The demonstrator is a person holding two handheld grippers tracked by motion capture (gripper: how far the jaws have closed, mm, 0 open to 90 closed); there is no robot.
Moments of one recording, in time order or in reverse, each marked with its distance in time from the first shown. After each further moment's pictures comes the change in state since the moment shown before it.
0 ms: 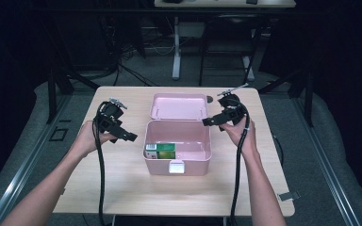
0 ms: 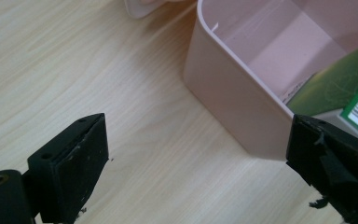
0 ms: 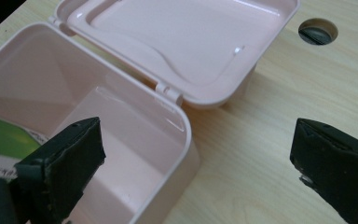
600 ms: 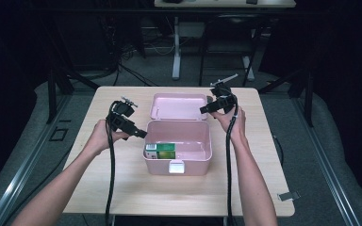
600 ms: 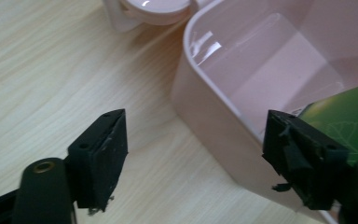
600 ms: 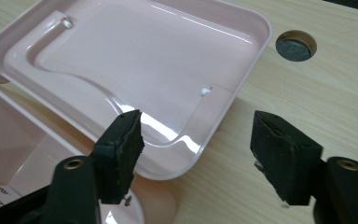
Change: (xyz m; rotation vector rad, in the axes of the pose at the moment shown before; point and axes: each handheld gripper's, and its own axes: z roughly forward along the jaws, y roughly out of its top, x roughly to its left) left arm -0.008 0.018 0.028 0.006 -0.030 -0.033; right arm -0.019 0.032 0.041 0.028 -0.074 0.073
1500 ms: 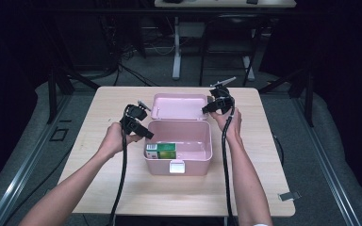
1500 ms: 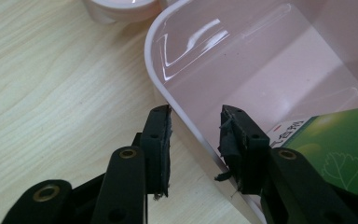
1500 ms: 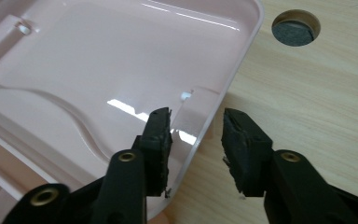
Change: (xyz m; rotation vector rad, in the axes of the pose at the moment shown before) left arm -0.026 0.013 0.024 0.064 0.076 -0.050; right arm -0.013 -0.001 0.030 0.020 -0.004 0.099
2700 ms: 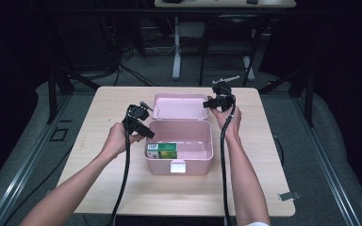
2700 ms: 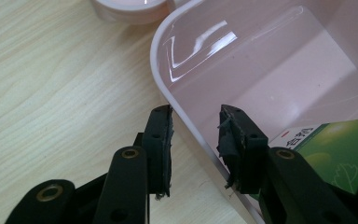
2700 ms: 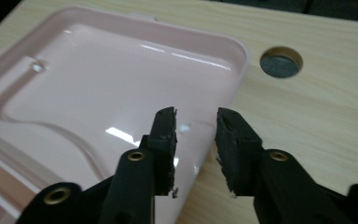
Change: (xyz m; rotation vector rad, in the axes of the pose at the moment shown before) left arm -0.003 0.003 0.004 -0.001 0.031 -0.008; right arm -0.003 0.003 -0.006 -0.106 -0.018 0.009
